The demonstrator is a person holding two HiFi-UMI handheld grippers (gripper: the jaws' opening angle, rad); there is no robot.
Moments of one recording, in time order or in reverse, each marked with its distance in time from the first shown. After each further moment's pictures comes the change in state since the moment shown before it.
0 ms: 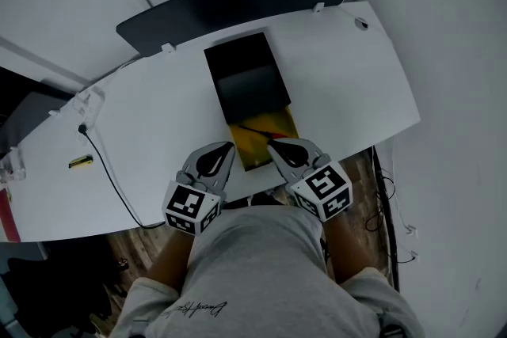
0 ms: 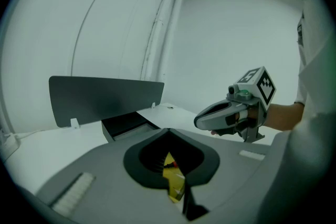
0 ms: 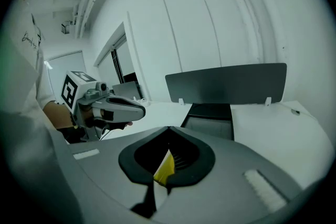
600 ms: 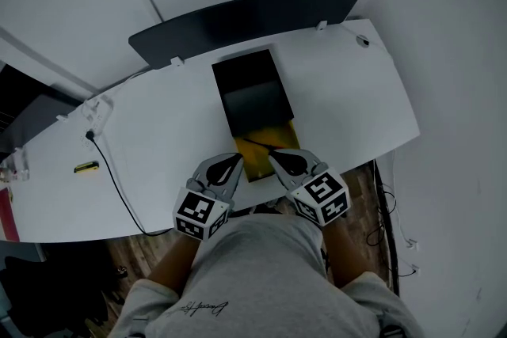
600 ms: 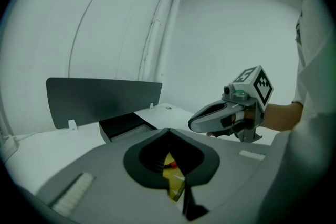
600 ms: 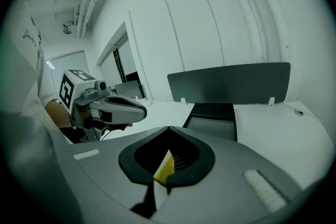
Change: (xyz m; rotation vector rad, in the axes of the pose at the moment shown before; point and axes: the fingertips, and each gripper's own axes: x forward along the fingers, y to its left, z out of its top) left arm 0.002 -0.009 0.002 0.016 0.004 -0.015; right arm 0.004 0.004 0.001 -0.008 0.012 0.024
